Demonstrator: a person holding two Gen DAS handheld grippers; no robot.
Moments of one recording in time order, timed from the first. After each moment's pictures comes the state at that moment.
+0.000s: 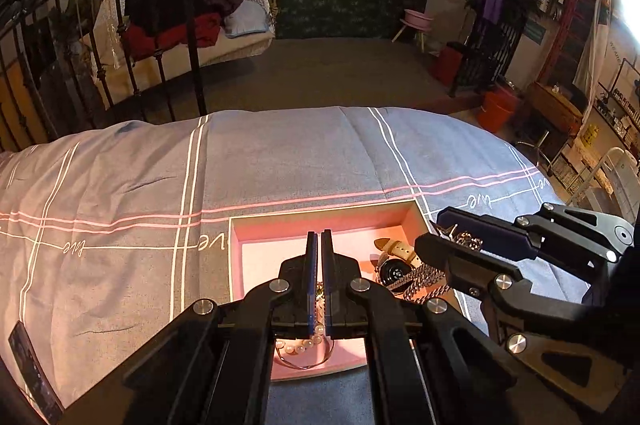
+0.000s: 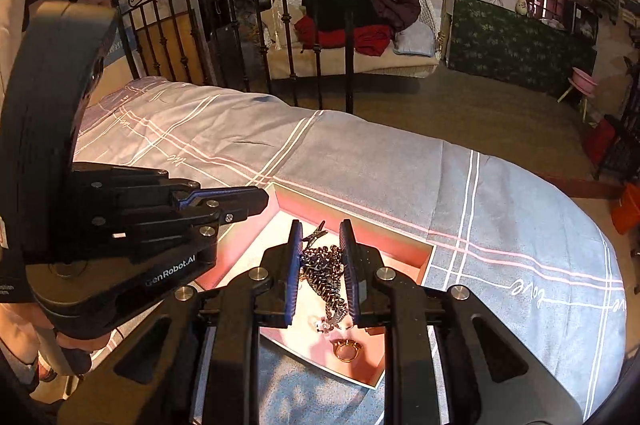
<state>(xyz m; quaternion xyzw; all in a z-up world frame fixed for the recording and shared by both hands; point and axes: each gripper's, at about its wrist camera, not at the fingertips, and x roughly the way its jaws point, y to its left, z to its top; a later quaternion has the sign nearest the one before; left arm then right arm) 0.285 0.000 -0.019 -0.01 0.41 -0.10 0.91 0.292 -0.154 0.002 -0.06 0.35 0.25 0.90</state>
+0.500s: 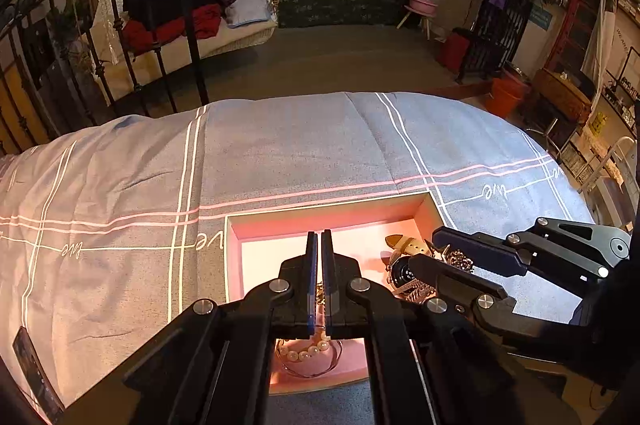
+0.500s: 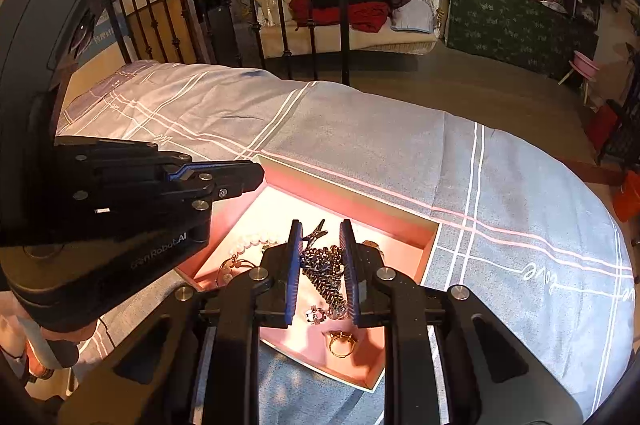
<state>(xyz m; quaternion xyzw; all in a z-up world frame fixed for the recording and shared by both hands) 0.298 -0.012 -0.033 0.01 0.43 -0.09 0.90 0.307 -0.150 -0.028 -0.06 0.39 0.24 0.89</state>
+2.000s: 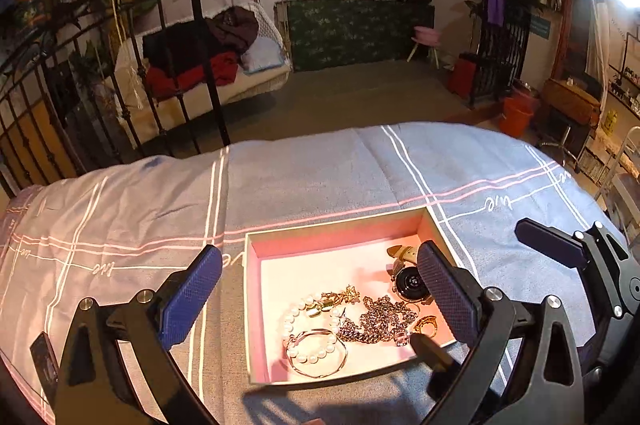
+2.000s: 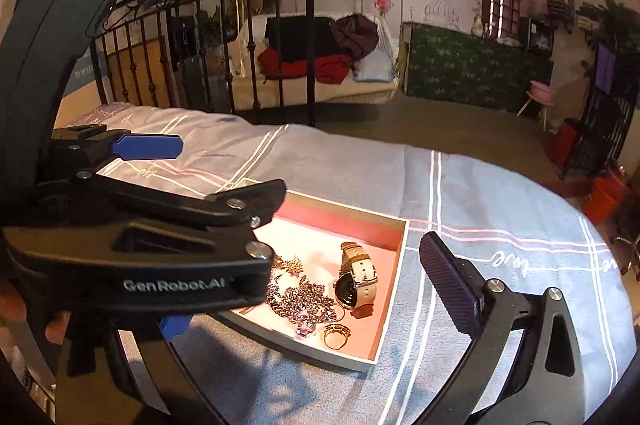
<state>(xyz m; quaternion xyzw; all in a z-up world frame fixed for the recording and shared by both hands) 0.242 -0.024 -0.010 0.05 0.33 -0.06 0.94 0.231 -0.166 -0.030 -0.04 0.26 0.17 0.95</state>
